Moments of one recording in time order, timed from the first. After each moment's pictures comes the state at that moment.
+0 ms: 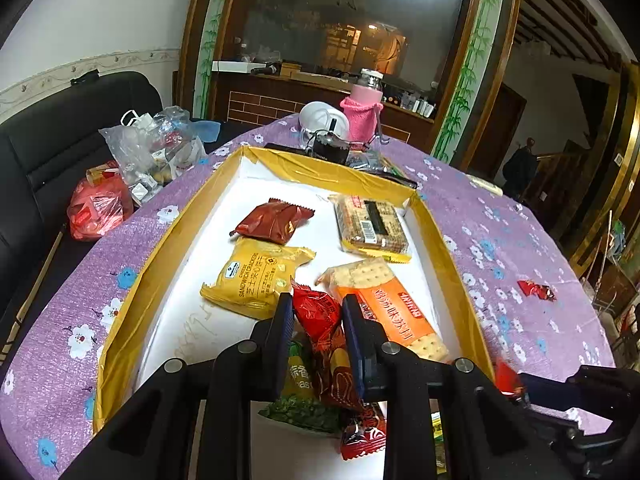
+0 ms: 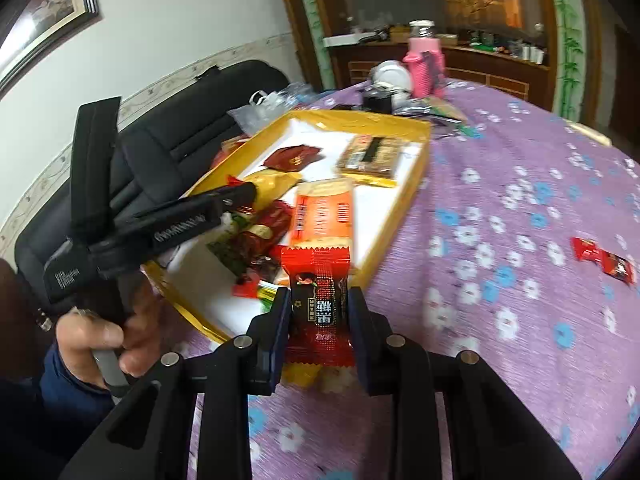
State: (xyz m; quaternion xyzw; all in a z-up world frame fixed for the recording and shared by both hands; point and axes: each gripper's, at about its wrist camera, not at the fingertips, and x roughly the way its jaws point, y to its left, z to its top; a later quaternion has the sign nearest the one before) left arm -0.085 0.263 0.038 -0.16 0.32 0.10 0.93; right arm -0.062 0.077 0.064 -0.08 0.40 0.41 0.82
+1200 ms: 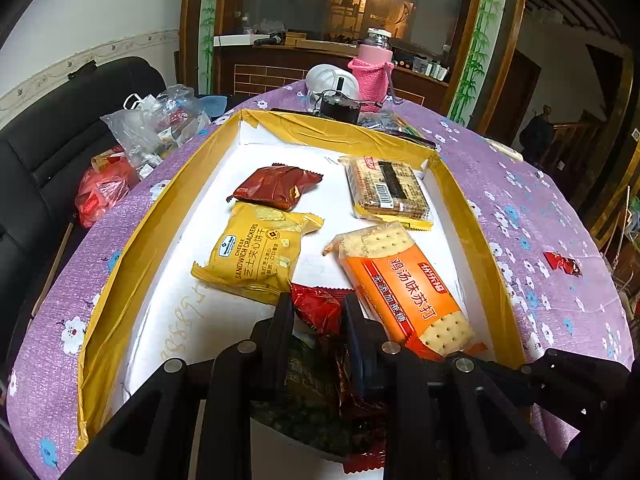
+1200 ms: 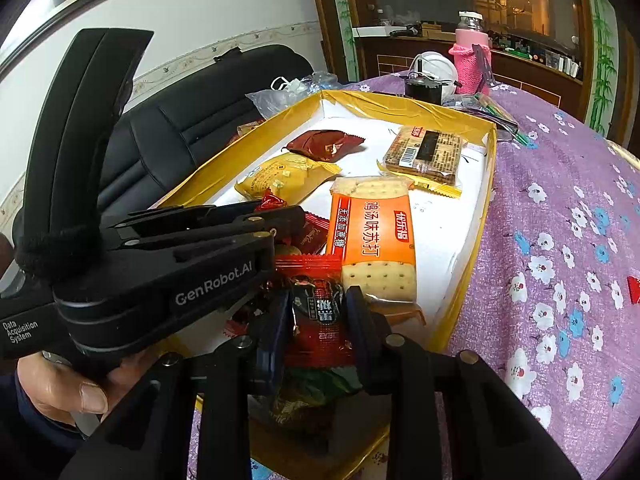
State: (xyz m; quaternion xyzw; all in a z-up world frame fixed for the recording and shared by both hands) left arm -0.064 0.259 0.023 -0.13 0.38 0.12 0.91; right arm -0.052 0.129 0.034 -0.11 0.39 0.43 0.81
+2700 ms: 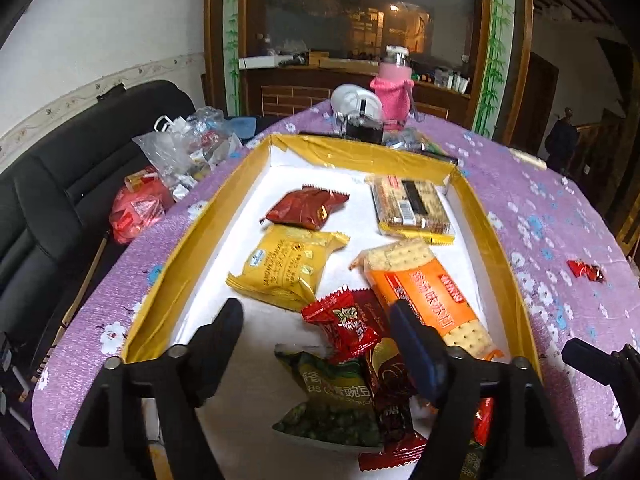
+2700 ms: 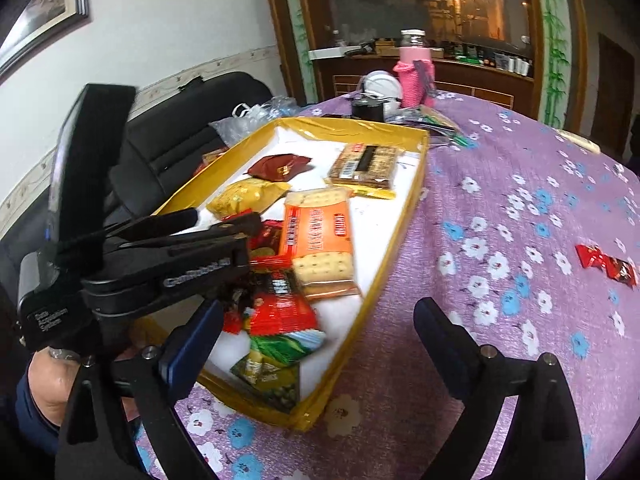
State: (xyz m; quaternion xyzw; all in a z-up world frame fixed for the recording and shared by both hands) left arm -0.079 0.252 0.035 -0.10 0.35 0.19 0.91; right arm -0.059 0.086 0.049 -0.07 0.37 0.36 0.86
